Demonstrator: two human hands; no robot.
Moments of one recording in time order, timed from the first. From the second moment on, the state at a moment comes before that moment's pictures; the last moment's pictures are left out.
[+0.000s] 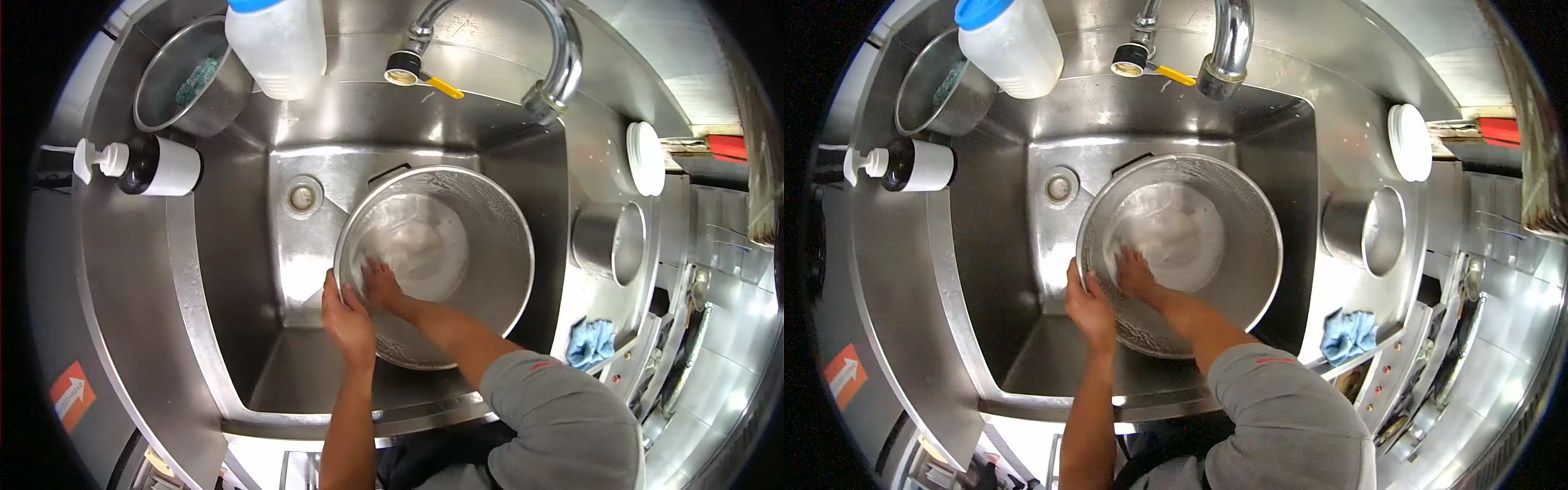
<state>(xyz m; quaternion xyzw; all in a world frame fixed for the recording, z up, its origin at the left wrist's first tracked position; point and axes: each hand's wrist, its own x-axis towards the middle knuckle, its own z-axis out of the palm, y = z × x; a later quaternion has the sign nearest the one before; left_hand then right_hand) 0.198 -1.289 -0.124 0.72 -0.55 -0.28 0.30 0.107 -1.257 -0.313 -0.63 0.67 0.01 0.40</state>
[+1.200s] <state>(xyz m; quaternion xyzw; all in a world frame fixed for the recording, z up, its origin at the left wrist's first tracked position) 0.227 -1.293 -0.106 0.78 -0.51 -0.34 0.10 -0.059 -1.258 -0.082 -0.73 0.33 0.49 0.36</state>
